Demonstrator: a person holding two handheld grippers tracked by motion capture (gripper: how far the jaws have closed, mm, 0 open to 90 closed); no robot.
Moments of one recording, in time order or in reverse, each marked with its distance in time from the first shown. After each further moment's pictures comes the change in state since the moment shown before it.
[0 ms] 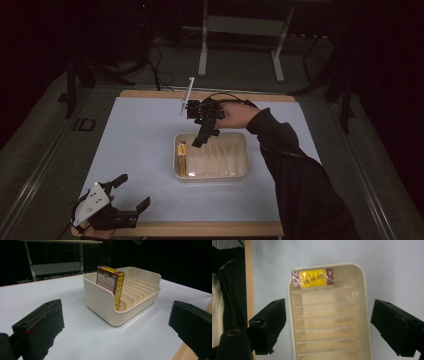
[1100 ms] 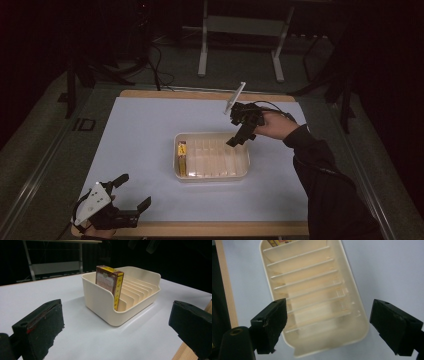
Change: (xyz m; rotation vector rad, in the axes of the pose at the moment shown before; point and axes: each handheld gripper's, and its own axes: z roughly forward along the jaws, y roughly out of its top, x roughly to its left) left arm -0.001 0.001 0.002 0.006 -0.006 0.000; right arm -0.010 -0.115 -0.012 -0.086 -0.089 0.199
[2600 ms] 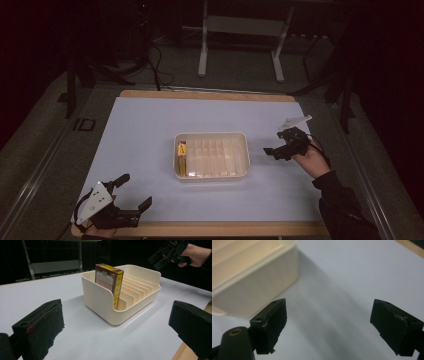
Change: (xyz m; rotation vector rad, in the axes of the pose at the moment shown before) left arm 0.000 0.000 0.003 0.013 -0.003 0.006; right arm -0.003 -0.176 0.022 -0.306 -0.324 0.420
